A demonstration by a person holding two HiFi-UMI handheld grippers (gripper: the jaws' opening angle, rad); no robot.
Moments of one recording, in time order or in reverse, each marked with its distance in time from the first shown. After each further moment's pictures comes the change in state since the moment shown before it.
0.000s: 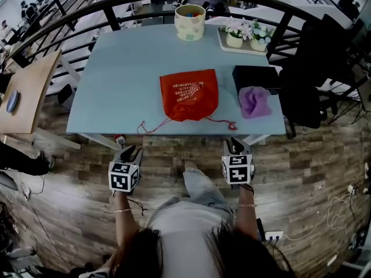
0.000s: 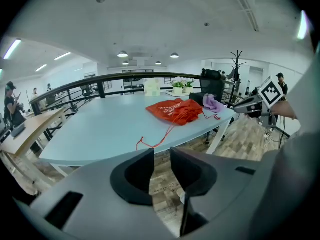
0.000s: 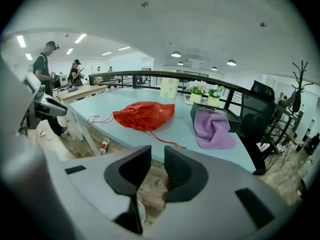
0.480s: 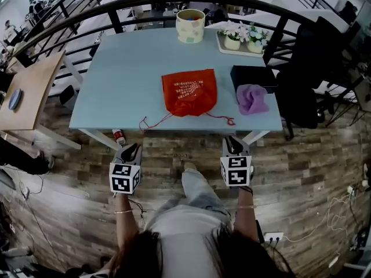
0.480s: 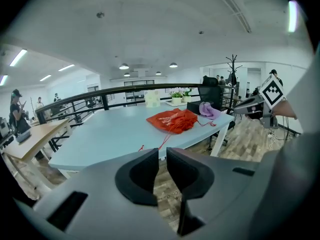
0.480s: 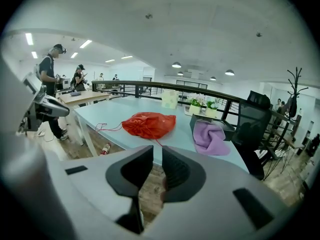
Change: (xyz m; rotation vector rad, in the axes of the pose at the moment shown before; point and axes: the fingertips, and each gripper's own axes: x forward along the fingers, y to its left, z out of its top) left arm -0.048 -0.018 0.009 0.037 -0.115 0.043; right arm -0.050 0.019 0.012 -0.023 -0.112 -0.016
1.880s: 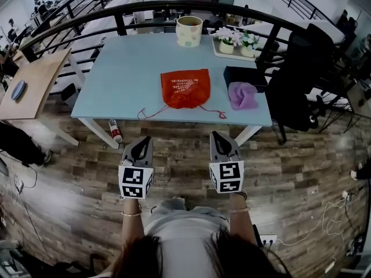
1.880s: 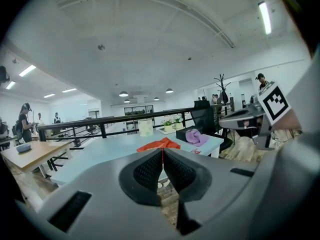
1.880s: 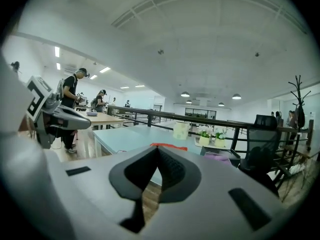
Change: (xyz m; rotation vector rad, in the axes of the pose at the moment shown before) left arm -0.088 -0.098 0.064 0.059 -0.315 0.025; right arm -0.105 0.049 0.054 -0.069 -0.366 0.090
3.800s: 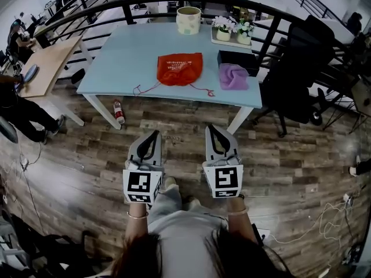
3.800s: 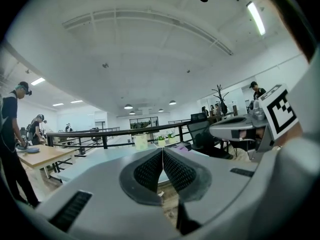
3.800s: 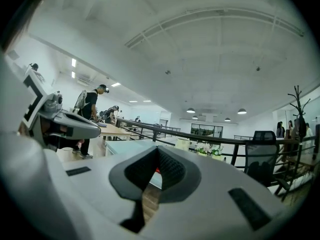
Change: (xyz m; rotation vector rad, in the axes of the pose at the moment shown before) left arm -0.100 -0.164 0.057 -0.012 -0.144 0.081; right arm -0.160 -0.015 0.032 -0.065 -0.202 0.083
